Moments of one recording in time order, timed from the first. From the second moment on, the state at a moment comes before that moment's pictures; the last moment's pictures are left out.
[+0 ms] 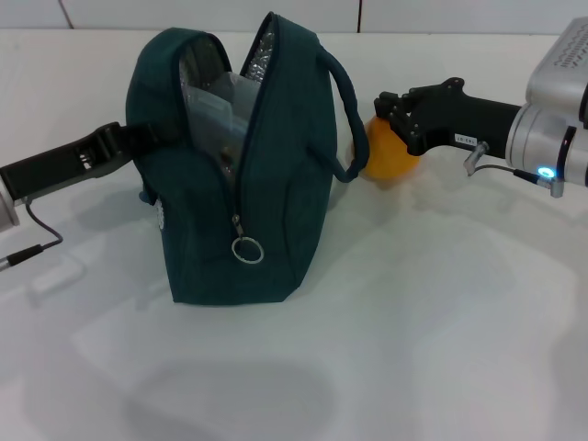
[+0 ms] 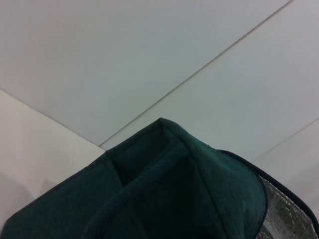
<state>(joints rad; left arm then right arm) -0.40 -2.08 0.54 0.68 1.84 1.54 -2.04 0.88 2.03 -1.27 -0.12 -1.12 -0.97 0.88</state>
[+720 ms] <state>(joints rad) -0.38 -2.08 0.54 0.68 1.84 1.55 -2.04 0.82 2.03 -1.27 -0.17 -1.07 -1.02 0.87</state>
